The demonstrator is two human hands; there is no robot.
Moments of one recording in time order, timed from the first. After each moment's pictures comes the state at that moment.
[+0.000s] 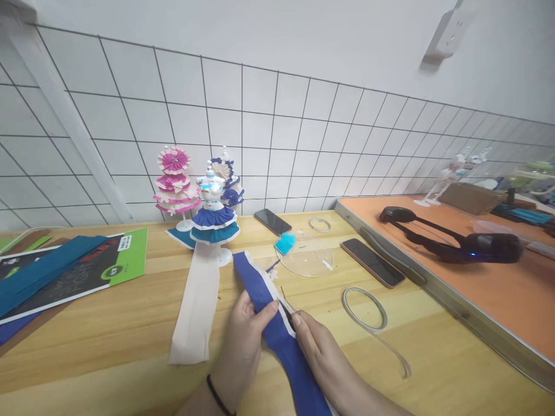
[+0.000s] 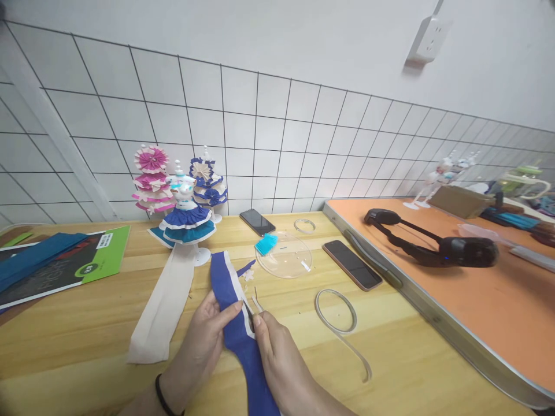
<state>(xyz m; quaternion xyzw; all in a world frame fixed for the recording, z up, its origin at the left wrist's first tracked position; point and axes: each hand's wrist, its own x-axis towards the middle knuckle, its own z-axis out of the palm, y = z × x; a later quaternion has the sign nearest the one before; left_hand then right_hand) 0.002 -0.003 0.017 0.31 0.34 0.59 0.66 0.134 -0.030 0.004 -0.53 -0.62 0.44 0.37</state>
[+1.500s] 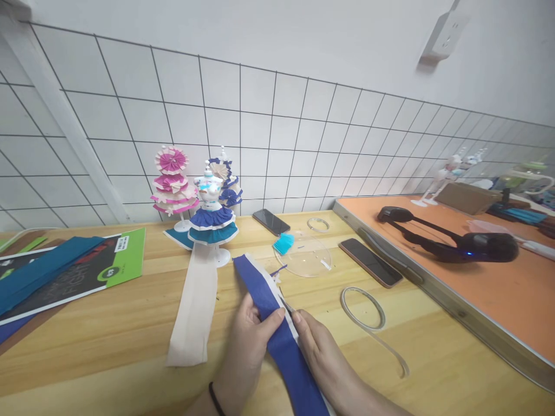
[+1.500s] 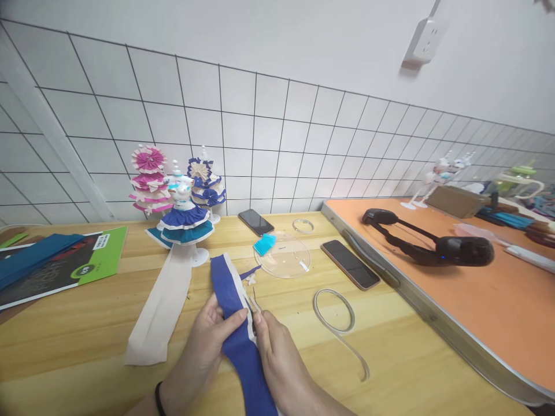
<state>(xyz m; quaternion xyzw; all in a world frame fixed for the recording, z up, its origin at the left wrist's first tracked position) 0.008 -0.006 0.018 0.30 0.39 0.58 0.65 0.132 -0.031 0.009 -0.54 -0.60 0.45 0.38</state>
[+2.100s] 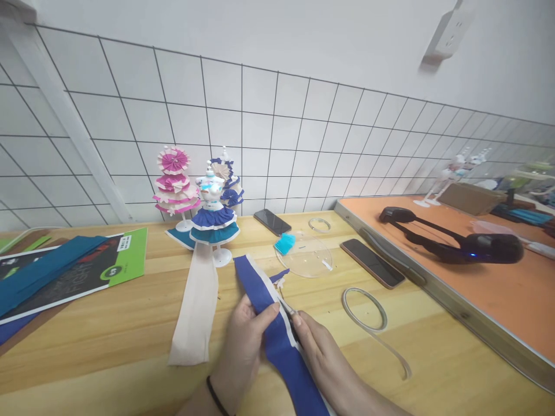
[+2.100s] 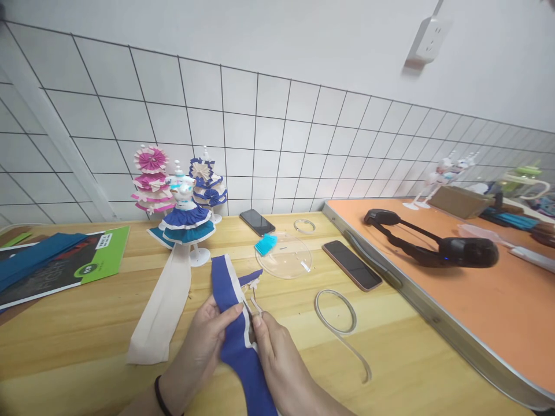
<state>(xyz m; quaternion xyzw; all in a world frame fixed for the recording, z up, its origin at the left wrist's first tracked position) 0.003 -0.005 0.019 0.28 0.37 0.57 0.68 0.134 -0.033 0.010 -0.53 -0.62 0.45 0.37</state>
